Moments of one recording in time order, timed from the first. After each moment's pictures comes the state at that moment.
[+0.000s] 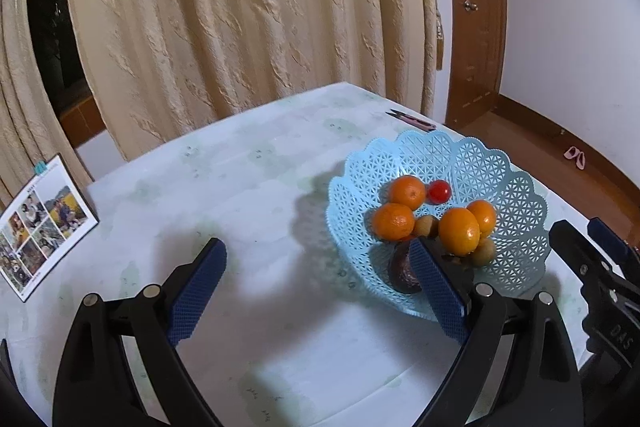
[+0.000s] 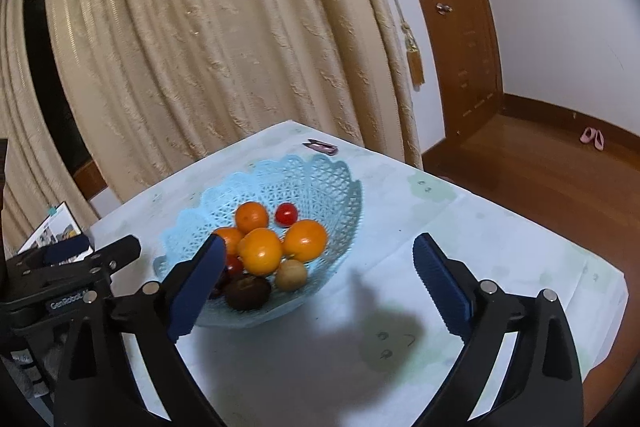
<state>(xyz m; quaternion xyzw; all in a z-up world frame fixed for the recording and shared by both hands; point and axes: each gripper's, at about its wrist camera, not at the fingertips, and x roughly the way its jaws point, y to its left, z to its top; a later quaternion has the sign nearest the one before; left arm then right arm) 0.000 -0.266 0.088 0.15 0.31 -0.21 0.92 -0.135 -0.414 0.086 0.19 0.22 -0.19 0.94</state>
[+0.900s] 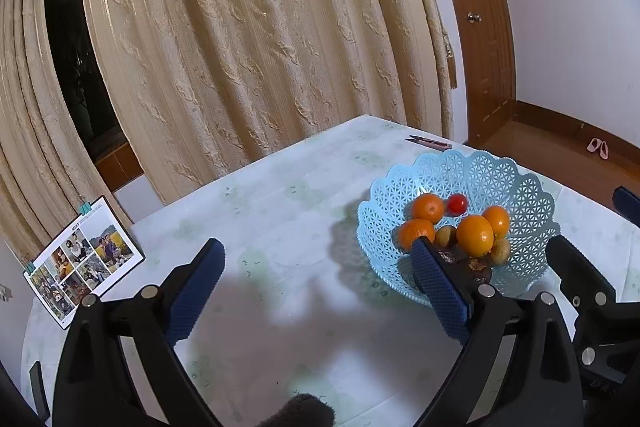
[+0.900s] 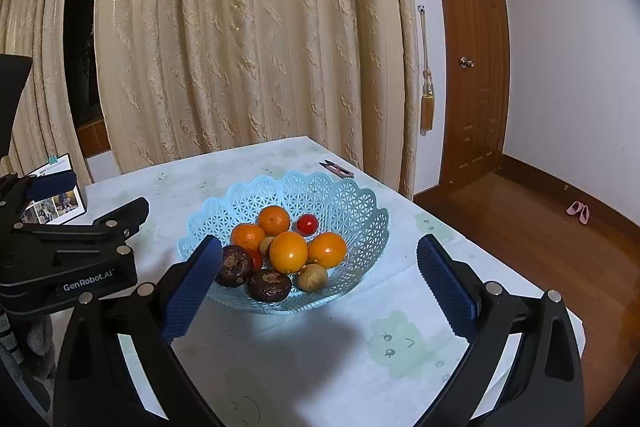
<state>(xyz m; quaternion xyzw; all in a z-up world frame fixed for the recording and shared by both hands) -0.029 -0.261 0.105 0.20 0.23 -0.17 0.94 -0.139 -0.358 0.107 0.07 0.21 -0.20 0.96</state>
